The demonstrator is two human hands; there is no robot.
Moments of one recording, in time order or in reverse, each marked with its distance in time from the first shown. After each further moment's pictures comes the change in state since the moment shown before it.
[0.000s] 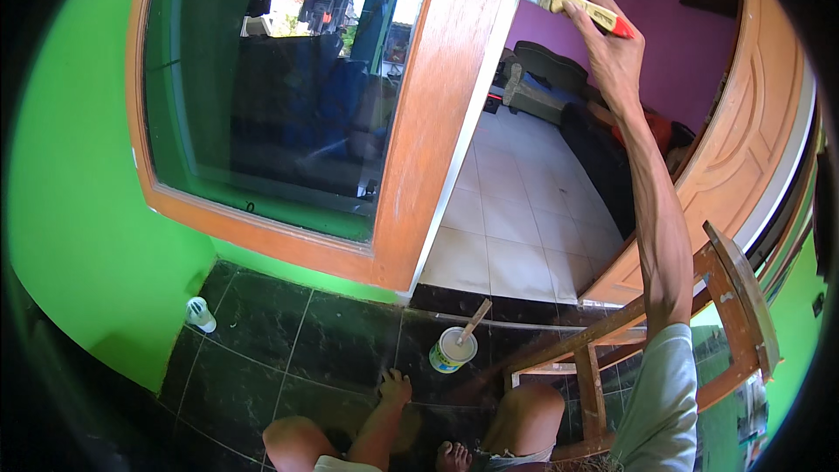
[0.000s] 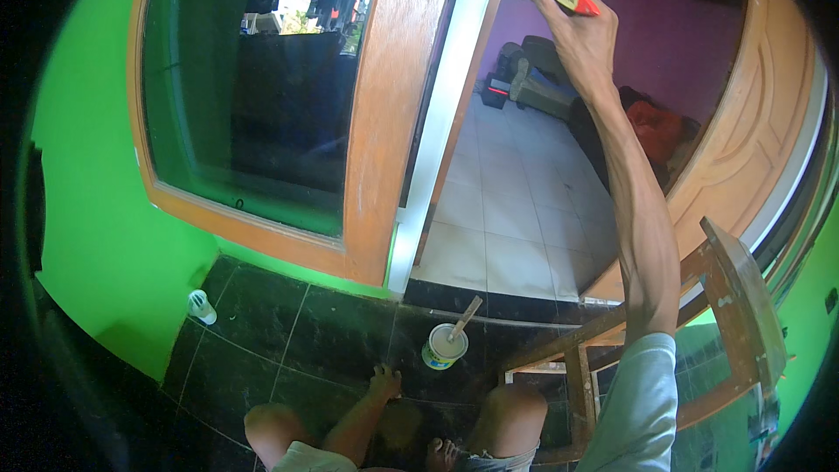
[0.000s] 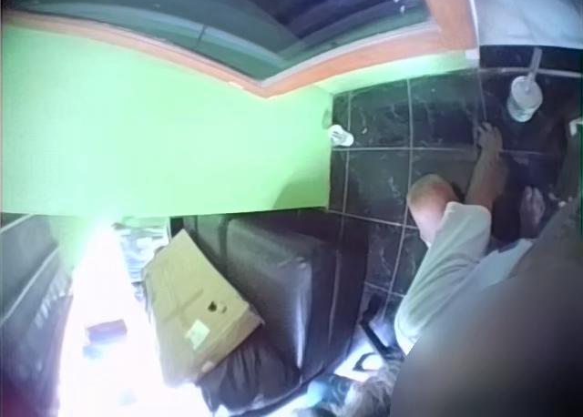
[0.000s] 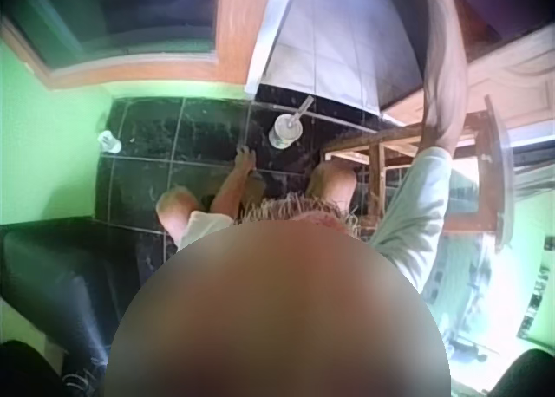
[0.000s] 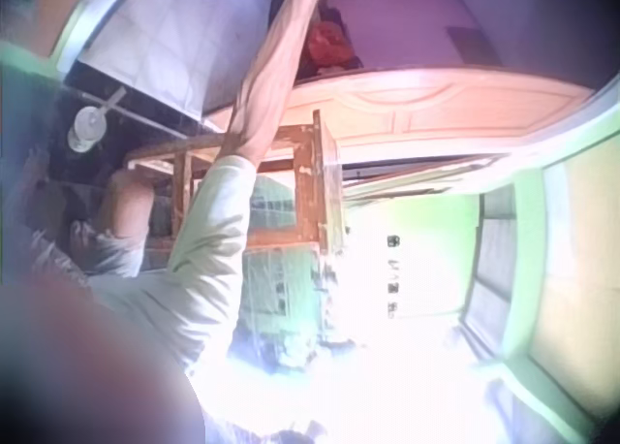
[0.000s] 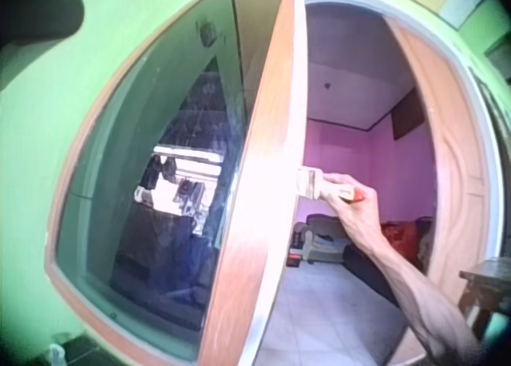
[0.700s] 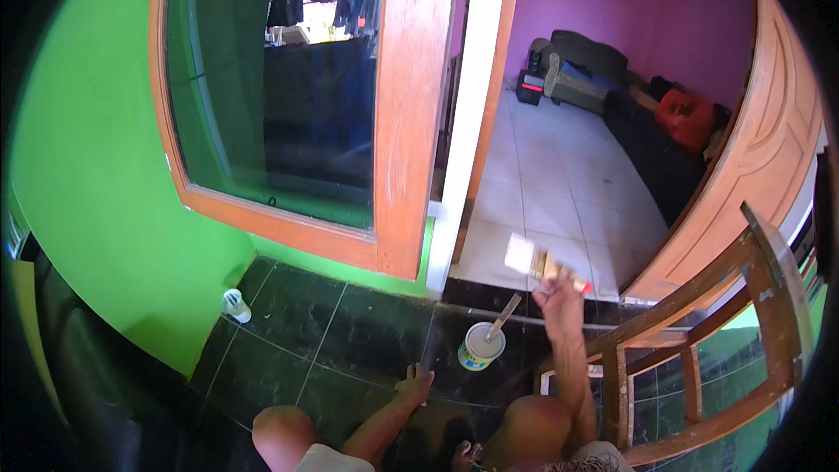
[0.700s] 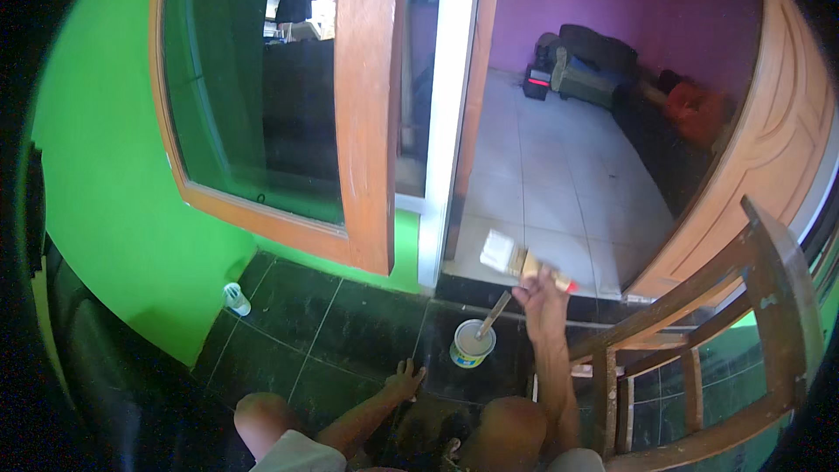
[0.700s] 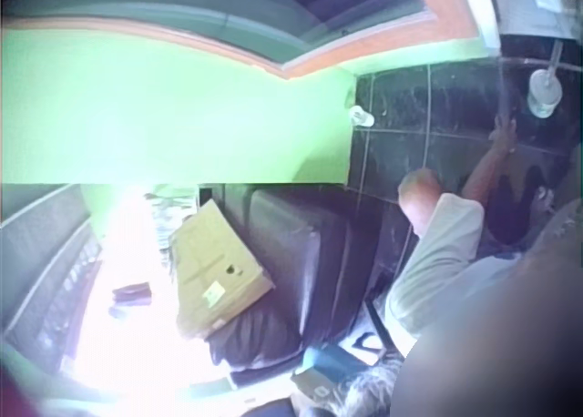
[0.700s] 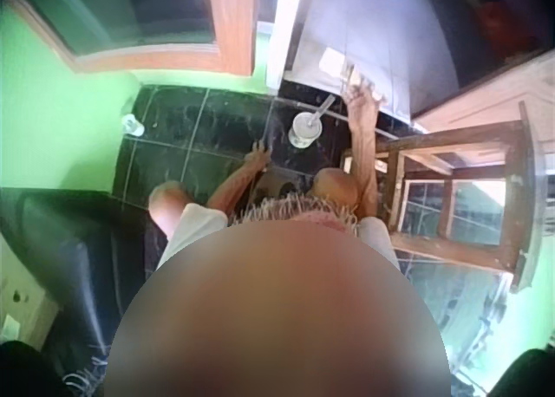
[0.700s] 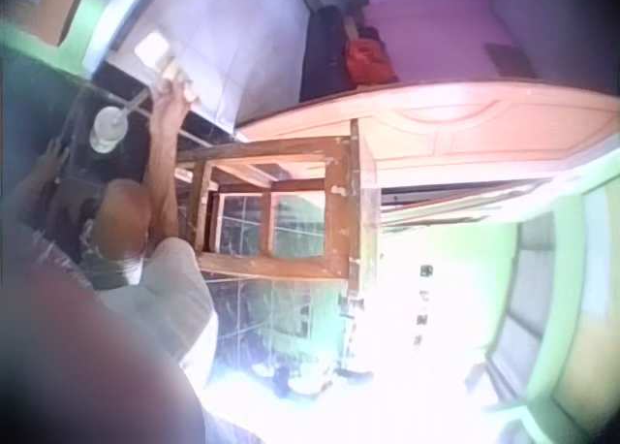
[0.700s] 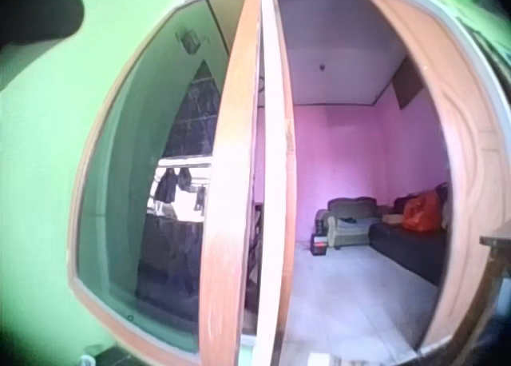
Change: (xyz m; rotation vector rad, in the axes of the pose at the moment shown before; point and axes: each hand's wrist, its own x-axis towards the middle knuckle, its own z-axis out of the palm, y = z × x) left_hand -0.043 -0.011 -0.062 0.059 -0.121 0.075; right_hand -0.437 -0.038 -0.027 0.993 0.423 1.409
